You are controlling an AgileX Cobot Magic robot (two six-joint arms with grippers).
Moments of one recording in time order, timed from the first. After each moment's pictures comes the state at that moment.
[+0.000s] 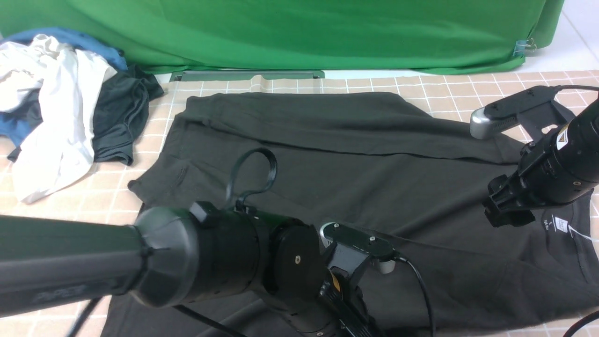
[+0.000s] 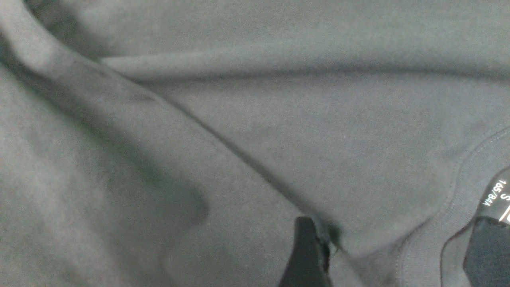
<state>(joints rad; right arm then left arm) 0.26 1.51 -1.02 -0.02 0.82 -0.09 -0.92 1.73 -0.93 -0.57 0.55 0.21</state>
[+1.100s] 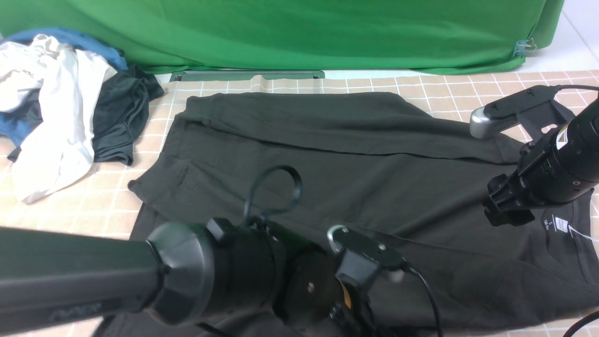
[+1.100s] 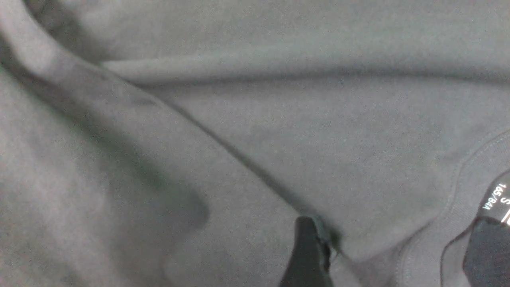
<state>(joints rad) 0.26 1.51 -1.02 -0.02 0.81 -0.09 -1.00 1.78 -0.93 -0.42 0.45 0.09</state>
